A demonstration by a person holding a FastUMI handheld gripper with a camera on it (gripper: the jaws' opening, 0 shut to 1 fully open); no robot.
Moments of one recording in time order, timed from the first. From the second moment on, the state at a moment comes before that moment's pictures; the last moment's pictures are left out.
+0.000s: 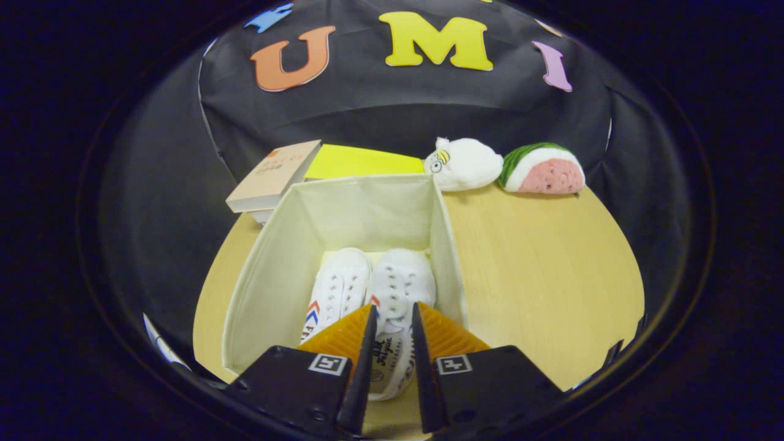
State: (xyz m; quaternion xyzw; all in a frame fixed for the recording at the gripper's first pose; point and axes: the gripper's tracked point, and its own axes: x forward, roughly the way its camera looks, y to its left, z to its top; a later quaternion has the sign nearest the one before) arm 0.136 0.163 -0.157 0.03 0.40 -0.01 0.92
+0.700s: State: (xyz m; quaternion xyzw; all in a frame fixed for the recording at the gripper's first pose) arm 0.054 0.125 -0.075 -0.01 0.23 -0.06 0.97
